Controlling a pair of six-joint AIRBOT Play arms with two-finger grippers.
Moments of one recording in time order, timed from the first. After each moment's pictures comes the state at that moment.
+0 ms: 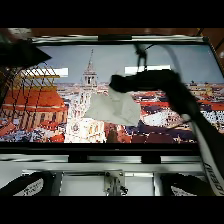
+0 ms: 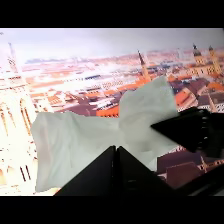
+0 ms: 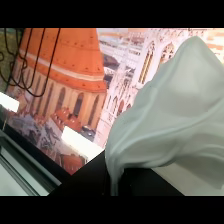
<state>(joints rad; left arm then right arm) -0.01 -1.13 1.72 0.94 -1.31 -1.53 0.46 -1.40 1.35 2.28 -0.79 -1.59</state>
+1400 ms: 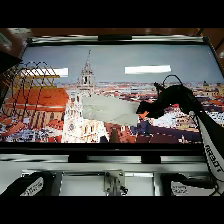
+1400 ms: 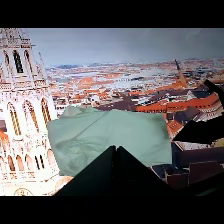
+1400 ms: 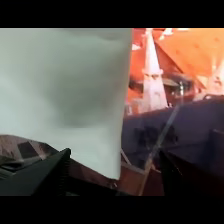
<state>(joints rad) 0.08 -0.99 1.72 0.96 -1.43 -1.51 0.09 -1.48 1.09 2.09 -1.12 -1.58</state>
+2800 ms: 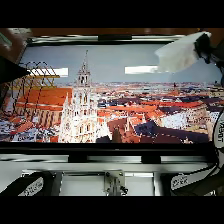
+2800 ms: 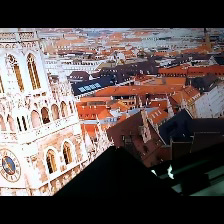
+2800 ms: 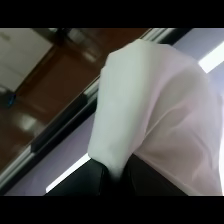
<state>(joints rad) 0.08 -1.05 1.72 0.97 -1.55 -1.56 -0.34 -1.73 1.76 2.34 -0.50 -1.58</state>
